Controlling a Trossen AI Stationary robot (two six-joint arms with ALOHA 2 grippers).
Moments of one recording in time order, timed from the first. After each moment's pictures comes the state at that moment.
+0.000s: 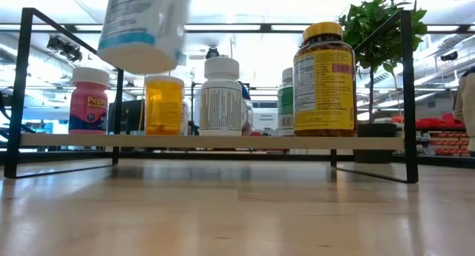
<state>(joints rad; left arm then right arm) -0.55 1.68 1.35 -0.62 -0.19 -0.44 0.79 1.41 1.38 -0.76 0.72 0.96</state>
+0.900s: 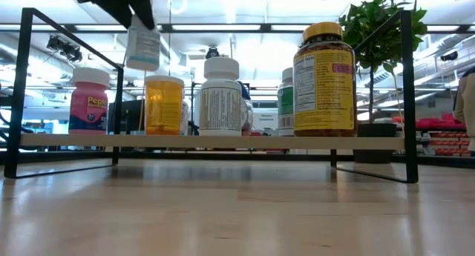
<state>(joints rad) -0.31 1.37 1.35 -1.27 -0.65 -1.18 0.79 1.41 1.38 -0.76 0.76 0.88</state>
